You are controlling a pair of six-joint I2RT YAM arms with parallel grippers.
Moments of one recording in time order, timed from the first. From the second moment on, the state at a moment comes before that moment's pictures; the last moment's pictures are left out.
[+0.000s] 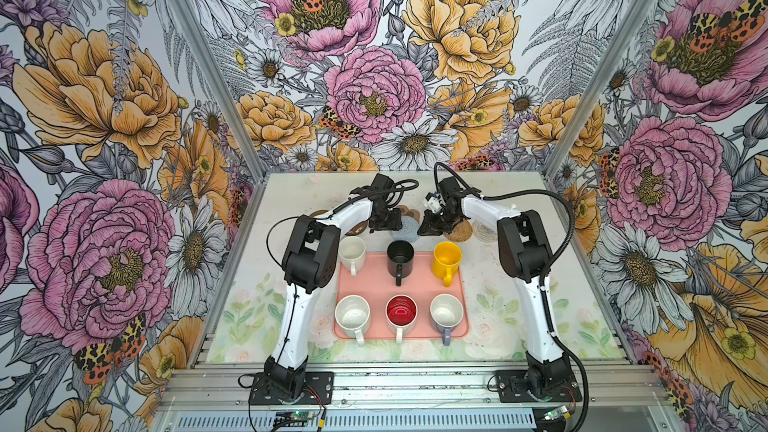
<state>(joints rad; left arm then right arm) -0.45 2.24 1.80 -0.67 0.23 -0.31 0.33 2.35 1.84 -0.75 -0.60 0.30</state>
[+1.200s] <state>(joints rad) -0.51 2.35 1.94 -0.66 0.31 -0.35 0.23 2.23 1.71 -0.72 -0.57 0.30</state>
